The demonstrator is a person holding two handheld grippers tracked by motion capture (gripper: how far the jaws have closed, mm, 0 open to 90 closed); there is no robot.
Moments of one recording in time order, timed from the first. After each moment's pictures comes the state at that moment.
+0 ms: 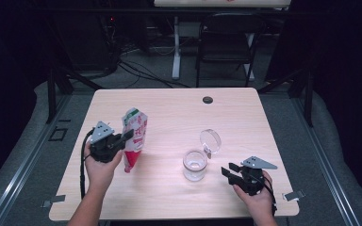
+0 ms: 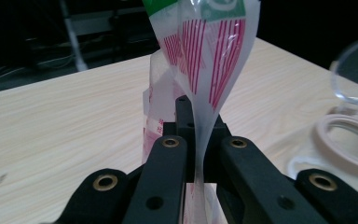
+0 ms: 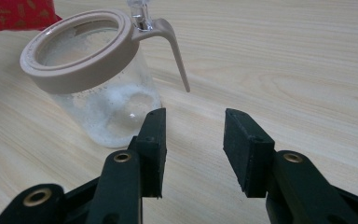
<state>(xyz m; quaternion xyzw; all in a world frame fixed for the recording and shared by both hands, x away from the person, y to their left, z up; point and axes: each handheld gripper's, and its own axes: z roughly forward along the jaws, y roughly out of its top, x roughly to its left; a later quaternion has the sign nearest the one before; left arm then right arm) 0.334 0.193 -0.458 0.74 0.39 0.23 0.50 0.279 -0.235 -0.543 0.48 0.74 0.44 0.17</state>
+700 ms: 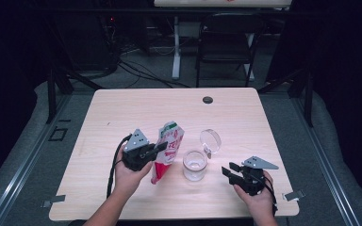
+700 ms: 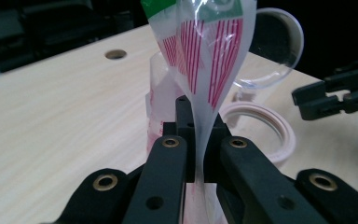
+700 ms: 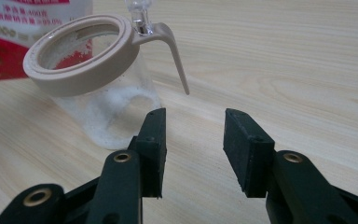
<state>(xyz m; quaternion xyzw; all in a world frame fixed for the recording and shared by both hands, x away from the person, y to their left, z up) 0.323 0.126 -0.474 0.78 0.31 0.15 0.52 0.278 -0.237 -0.541 0.48 0.73 0.45 0.18</state>
